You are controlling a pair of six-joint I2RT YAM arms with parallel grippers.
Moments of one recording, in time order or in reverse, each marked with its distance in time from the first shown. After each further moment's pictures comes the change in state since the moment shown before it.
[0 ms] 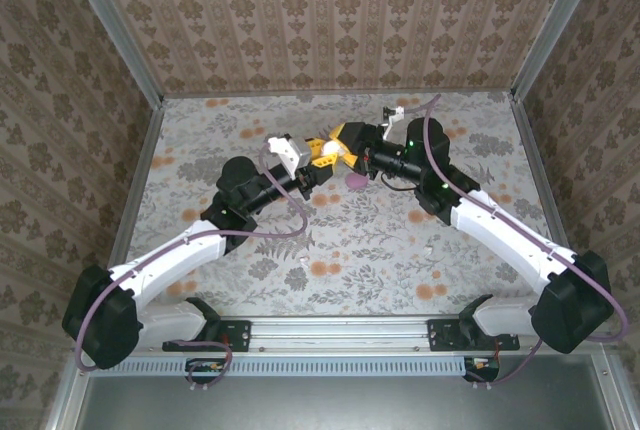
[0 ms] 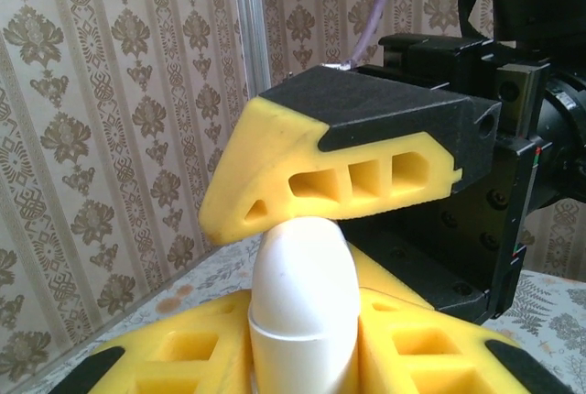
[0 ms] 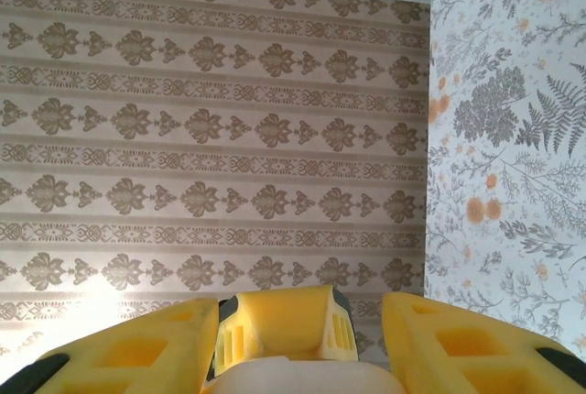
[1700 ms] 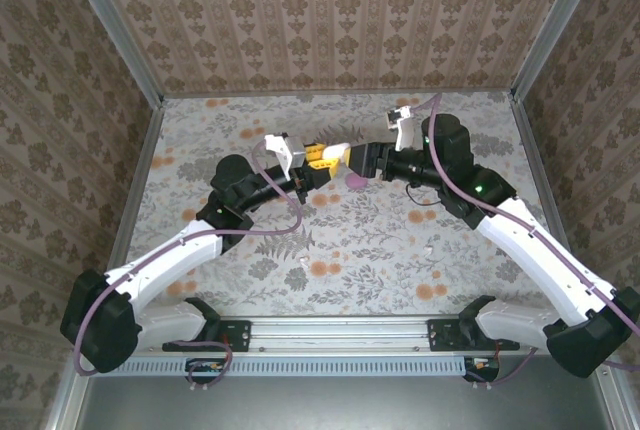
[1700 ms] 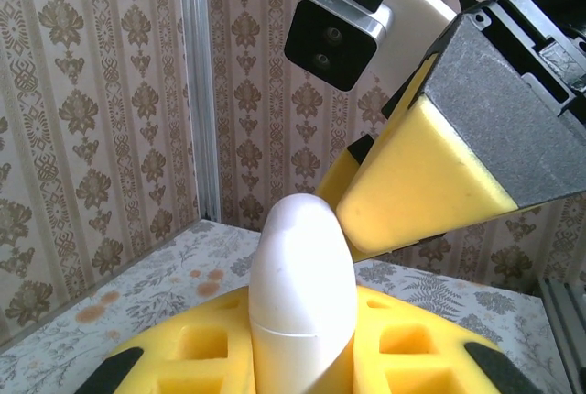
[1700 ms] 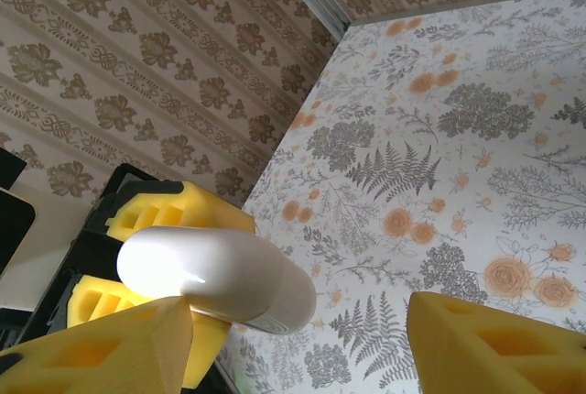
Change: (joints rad) left arm 0.021 -0.022 0.005 -0.006 0.165 -0.128; right arm -0.006 -0.134 0.153 -0.533 0.089 -0.778
